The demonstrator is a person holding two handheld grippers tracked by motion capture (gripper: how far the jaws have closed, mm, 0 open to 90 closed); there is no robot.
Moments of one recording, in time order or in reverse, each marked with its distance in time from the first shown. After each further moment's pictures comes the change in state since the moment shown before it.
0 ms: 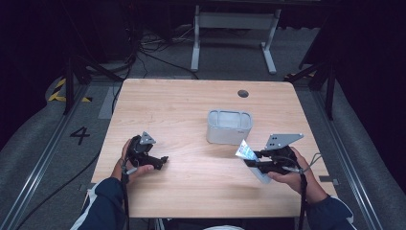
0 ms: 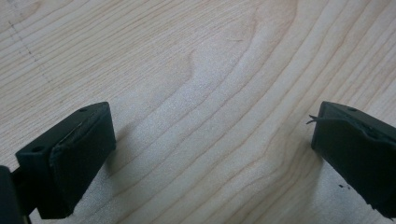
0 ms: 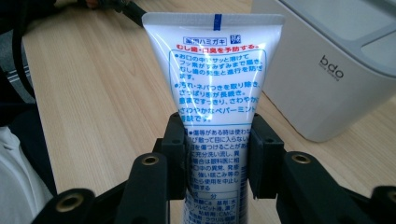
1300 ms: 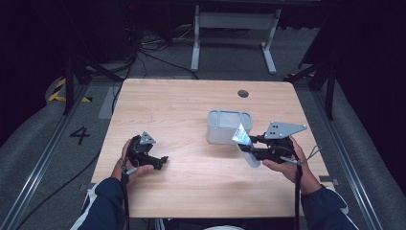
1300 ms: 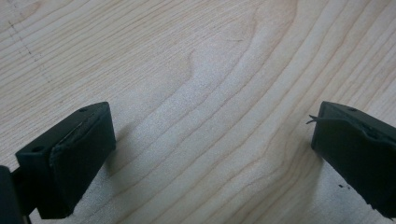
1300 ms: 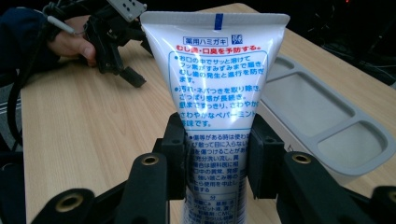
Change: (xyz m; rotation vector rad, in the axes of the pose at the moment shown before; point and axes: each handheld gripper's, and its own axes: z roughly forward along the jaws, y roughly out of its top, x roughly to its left) left arm 0.000 0.000 0.000 0.000 0.000 -0.001; right arm -0.004 0.034 -0.004 -0.181 -0.037 -0.063
